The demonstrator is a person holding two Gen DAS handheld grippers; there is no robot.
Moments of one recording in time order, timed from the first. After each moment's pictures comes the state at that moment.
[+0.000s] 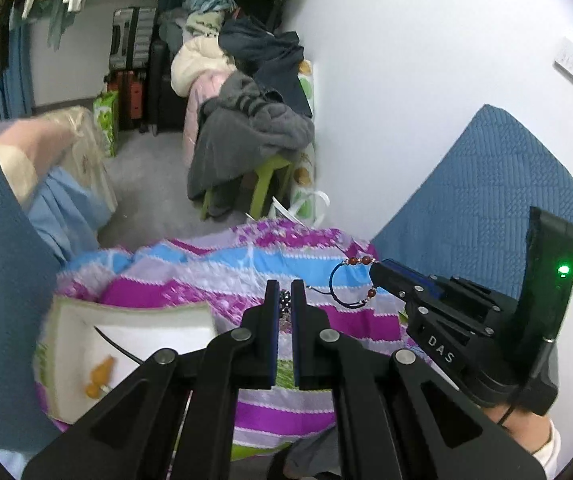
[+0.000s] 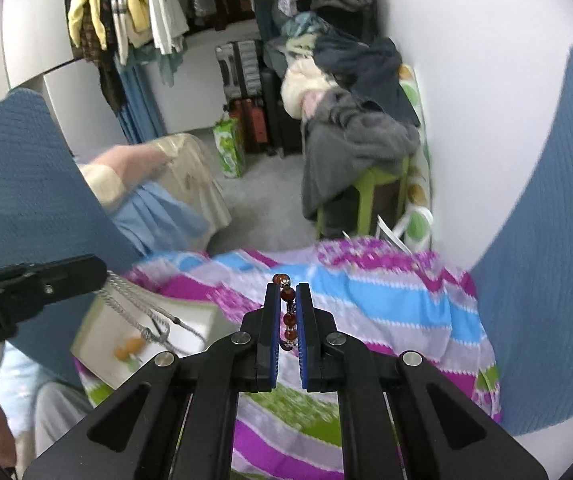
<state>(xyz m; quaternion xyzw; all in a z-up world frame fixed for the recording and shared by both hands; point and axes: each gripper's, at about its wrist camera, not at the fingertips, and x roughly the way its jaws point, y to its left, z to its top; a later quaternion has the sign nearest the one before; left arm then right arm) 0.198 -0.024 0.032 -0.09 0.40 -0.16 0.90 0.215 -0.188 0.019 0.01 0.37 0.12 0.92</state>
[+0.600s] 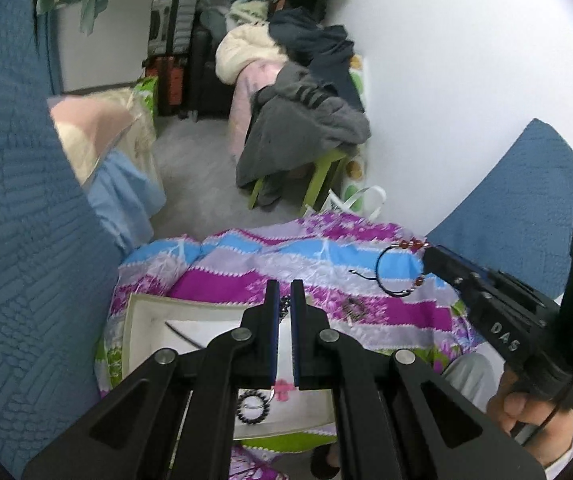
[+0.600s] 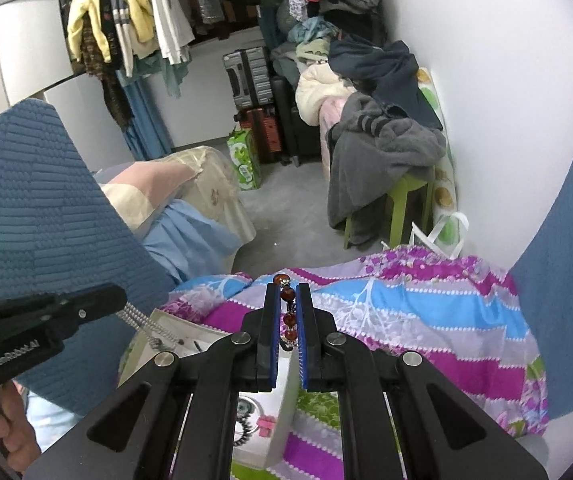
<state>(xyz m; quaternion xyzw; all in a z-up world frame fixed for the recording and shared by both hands) 0.215 0.078 -0.002 -0.09 0.43 -0.12 0.89 0.228 -0.110 0.005 0.04 0.38 0.11 0.92</state>
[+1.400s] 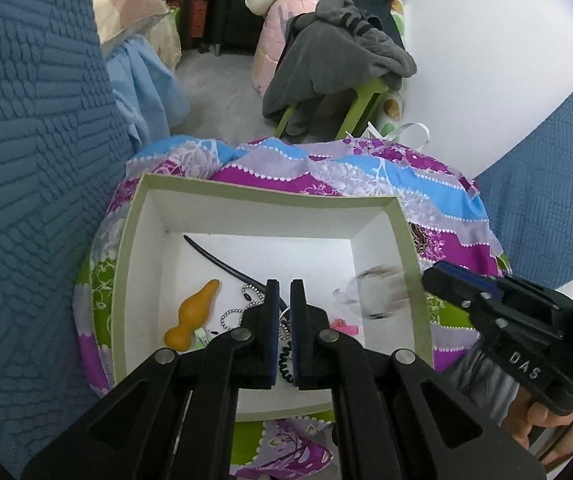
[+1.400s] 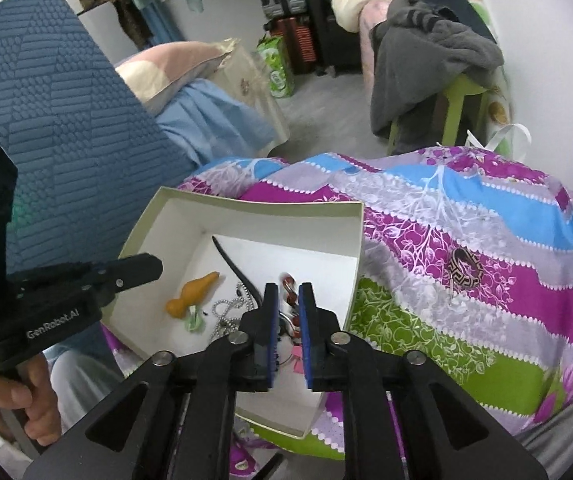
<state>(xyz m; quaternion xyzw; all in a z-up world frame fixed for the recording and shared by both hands) 0.204 0.110 -0.118 -0.10 0.51 -0.10 0.85 0.217 -0.062 -0.108 0.02 0.50 0.18 0.85</state>
